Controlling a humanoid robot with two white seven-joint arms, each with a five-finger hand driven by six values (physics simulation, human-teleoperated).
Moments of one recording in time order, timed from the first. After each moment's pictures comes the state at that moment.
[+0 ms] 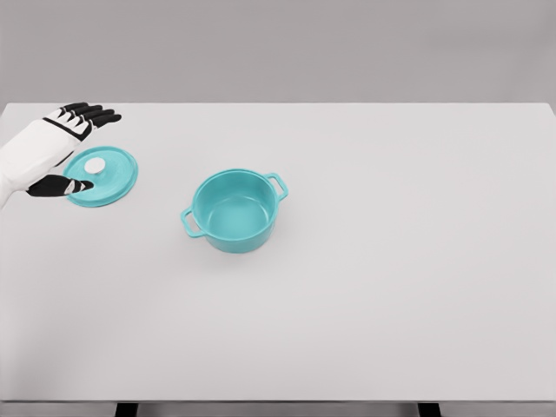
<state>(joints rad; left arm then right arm) -0.20 0.65 0.01 -1.51 -0.56 -0.61 -0.25 0.01 0.00 -0.30 0.05 0.25 -0.01 0.09</state>
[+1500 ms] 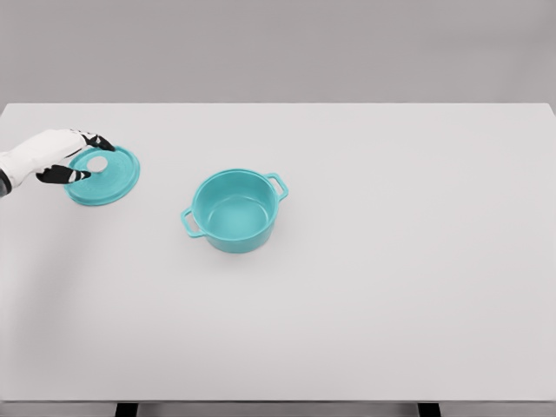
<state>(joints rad) -0.65 0.64 -0.41 -0.82 -0.60 -0.61 -0.26 0.01 0.00 -0.30 0.05 0.25 -0.01 0.09</state>
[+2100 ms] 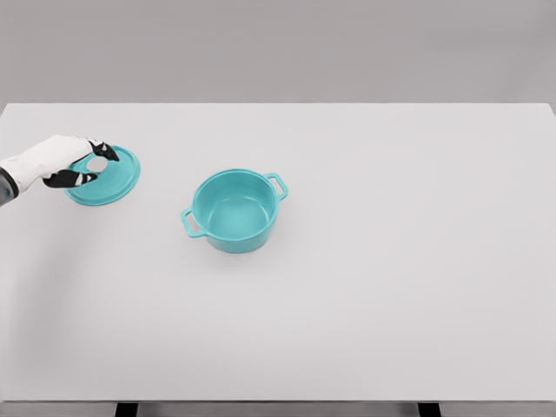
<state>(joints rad) -0.64 0.63 -0.42 -0.82 -0.60 -0.61 -0.26 0.01 0.00 -0.30 0.05 0.25 -0.01 0.09</state>
